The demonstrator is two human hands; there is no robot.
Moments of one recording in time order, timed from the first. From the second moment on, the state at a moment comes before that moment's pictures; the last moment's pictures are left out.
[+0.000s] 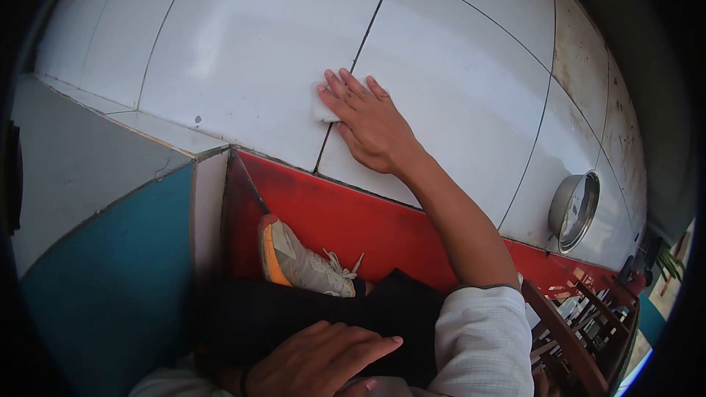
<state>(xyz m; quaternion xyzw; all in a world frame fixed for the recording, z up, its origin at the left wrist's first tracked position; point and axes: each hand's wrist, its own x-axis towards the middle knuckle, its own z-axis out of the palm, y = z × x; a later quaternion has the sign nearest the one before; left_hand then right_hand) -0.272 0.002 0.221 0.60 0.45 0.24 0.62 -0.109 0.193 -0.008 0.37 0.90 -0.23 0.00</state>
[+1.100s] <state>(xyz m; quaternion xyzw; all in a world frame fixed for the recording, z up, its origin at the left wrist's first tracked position) -0.266 0.003 0.205 0.57 0.47 0.26 0.62 -0.060 0.190 0.021 0.51 0.57 -0.59 -0.24</state>
